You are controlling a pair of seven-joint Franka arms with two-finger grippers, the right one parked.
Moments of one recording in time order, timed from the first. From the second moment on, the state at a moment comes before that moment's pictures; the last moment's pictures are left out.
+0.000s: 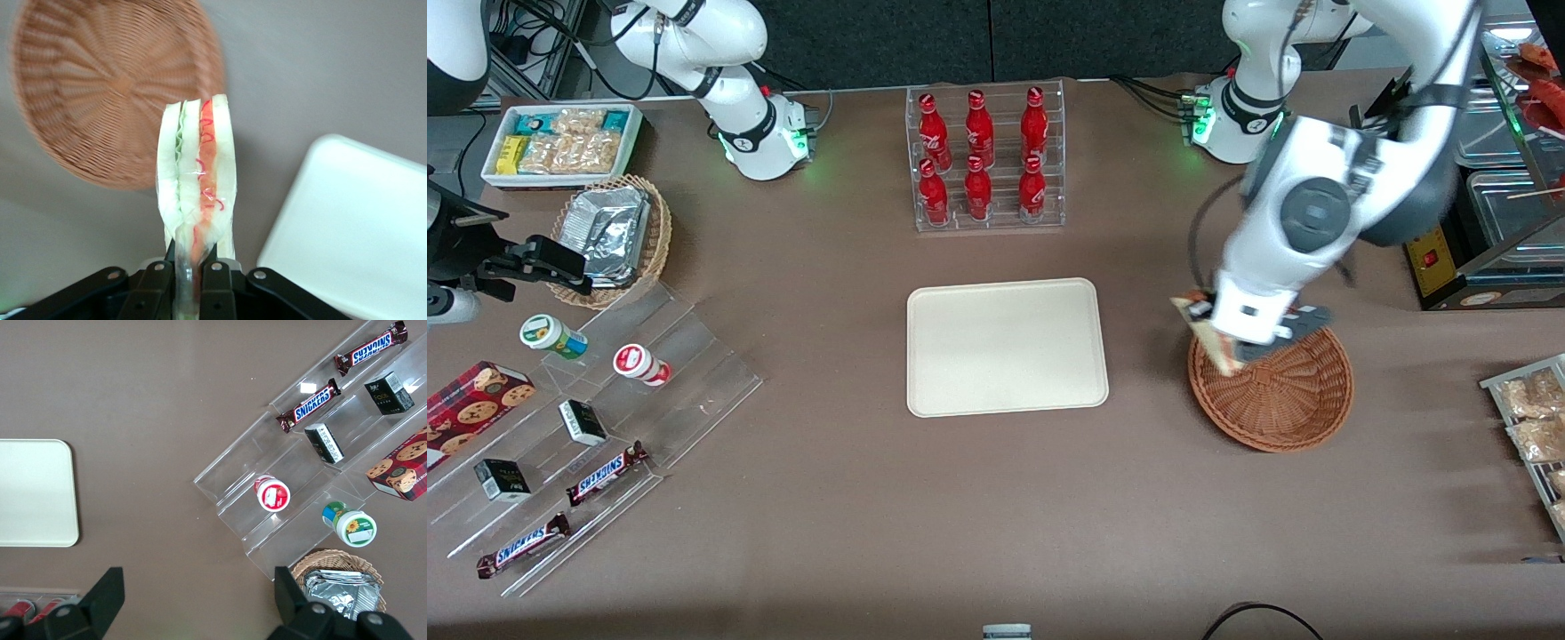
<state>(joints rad) 0.02 0.18 -0.49 -1.85 0.08 1.86 -0.87</state>
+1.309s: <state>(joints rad) -0.43 0.77 -0.54 -1.47 0.29 2.03 -1.06</state>
